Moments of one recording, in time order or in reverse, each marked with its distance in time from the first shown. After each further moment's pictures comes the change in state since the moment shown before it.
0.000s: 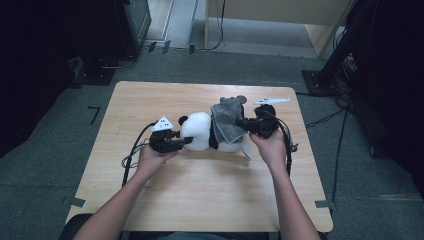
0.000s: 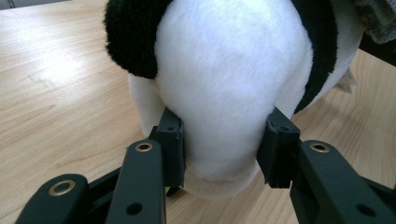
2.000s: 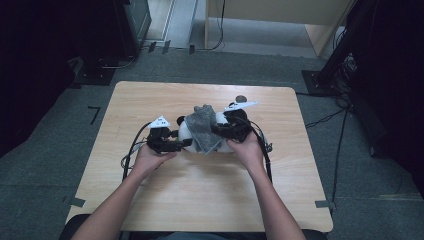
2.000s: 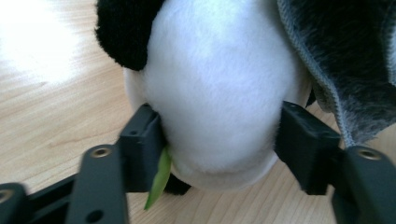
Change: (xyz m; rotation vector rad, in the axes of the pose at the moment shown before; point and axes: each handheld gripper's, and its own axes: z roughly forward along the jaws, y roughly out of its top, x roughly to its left) left arm 0.014 -0.004 -0.002 0.031 -0.055 -0.089; right arm 0.048 0.000 0.056 0.066 0.074 -0.133
